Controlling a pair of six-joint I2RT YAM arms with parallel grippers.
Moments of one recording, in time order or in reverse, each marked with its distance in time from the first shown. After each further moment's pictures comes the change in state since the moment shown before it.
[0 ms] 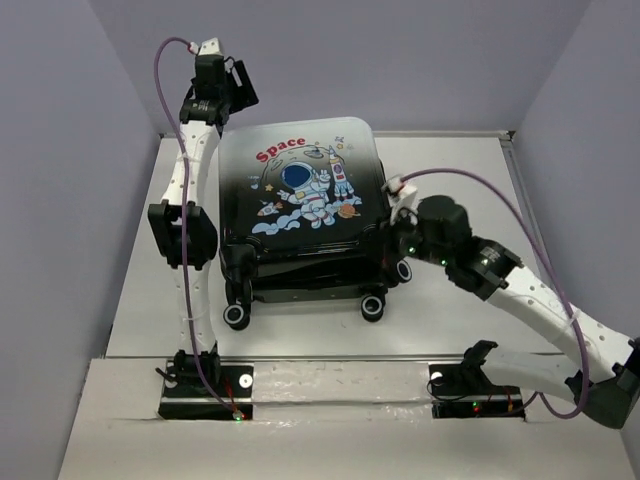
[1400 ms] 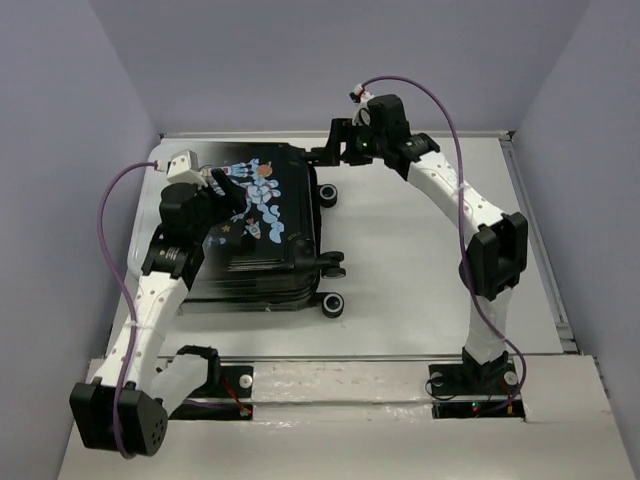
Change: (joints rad) left arm -0.010 -1.195 -1.568 0.446 0.079 -0.100; right arm -0.170 0.980 0.883 -0.047 -0.174 0.019
